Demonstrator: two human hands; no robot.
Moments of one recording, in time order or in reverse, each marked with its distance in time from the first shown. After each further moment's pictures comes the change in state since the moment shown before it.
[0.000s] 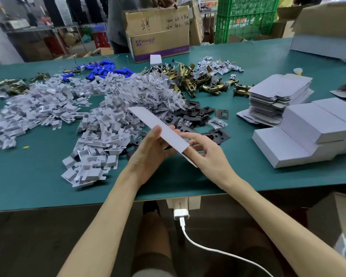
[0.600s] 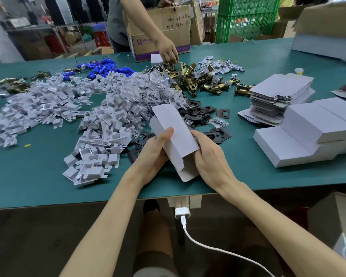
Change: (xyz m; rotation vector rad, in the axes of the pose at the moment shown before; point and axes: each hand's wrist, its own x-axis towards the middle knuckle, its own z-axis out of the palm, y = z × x) left_hand 0.004 -0.008 0.005 0.112 0.148 -0.076; right_hand -0.009 -0.003 0.005 -0.278 0.065 -0.057
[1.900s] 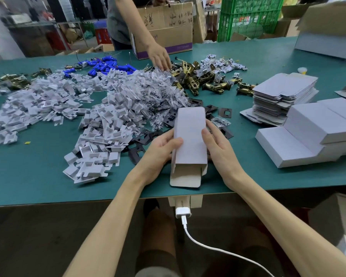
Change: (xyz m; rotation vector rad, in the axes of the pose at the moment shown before) left_hand 0.006 -0.012 -0.003 0.182 -0.147 0.140; right_hand 0.010 0.004 -0.012 0.593 0.012 0.227
